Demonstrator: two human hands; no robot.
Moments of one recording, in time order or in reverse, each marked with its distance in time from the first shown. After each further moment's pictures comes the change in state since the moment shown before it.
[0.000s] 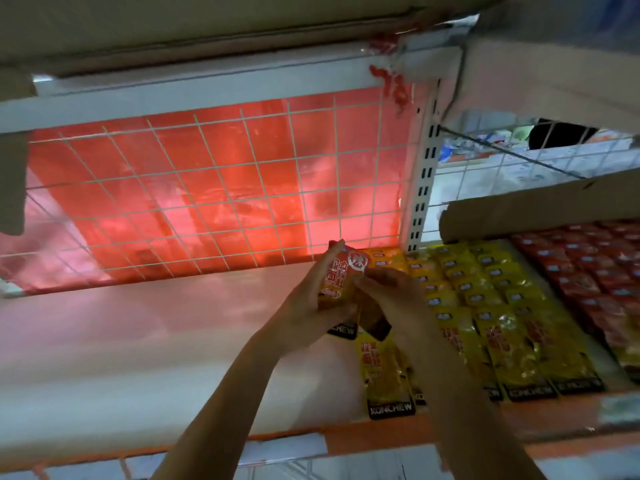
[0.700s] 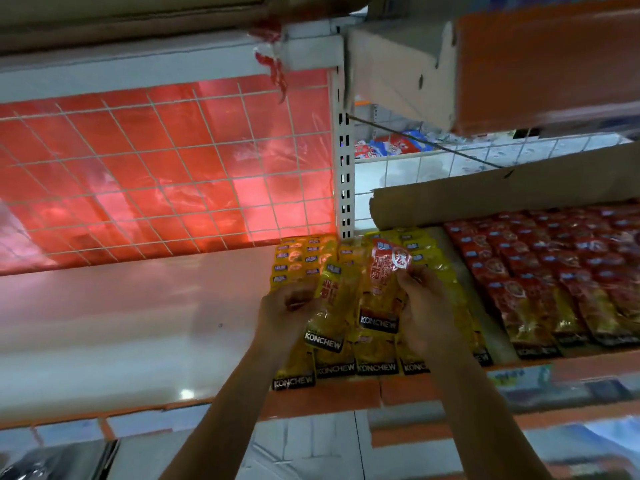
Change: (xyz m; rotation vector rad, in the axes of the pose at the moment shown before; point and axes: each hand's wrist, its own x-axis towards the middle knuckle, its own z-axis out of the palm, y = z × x) left_hand 0.010 0.006 0.131 -0.126 0.508 -0.330; right_hand -0.011 0.023 -0.153 0.478 0.073 0.077
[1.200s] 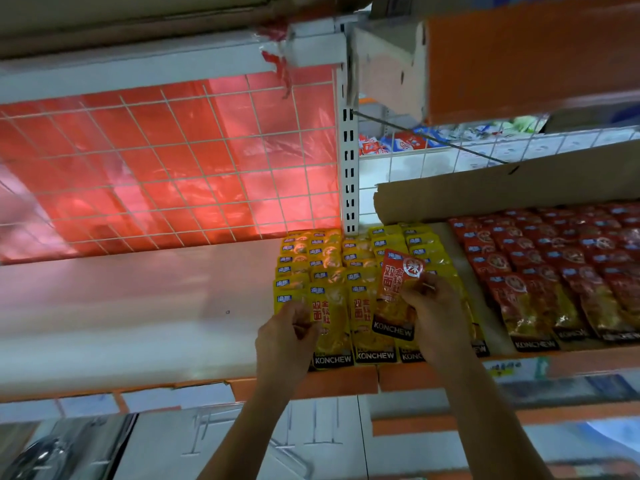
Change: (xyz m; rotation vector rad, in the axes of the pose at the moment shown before) left_hand -0.054 -0.009 0.001 0.574 0.157 0.123; right_hand -0.013 0.003 -0.025 -0.210 0.052 0.021
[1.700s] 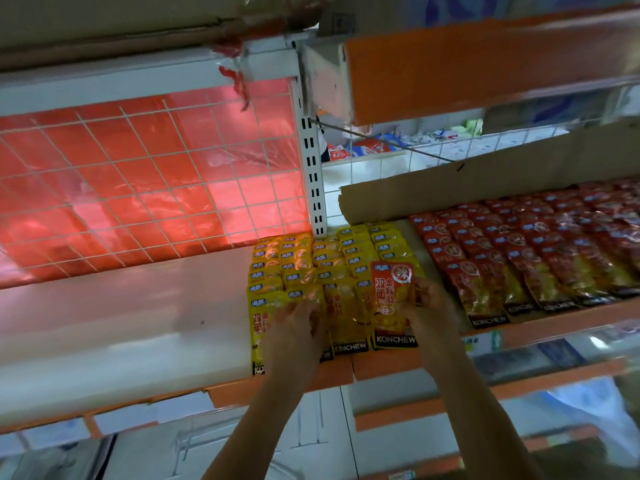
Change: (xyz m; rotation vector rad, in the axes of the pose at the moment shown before) left_hand -0.005 0.021 0.029 0.243 -0.011 0.314; right_hand -0.026 0.000 -0.036 -0.155 0.102 -0.100
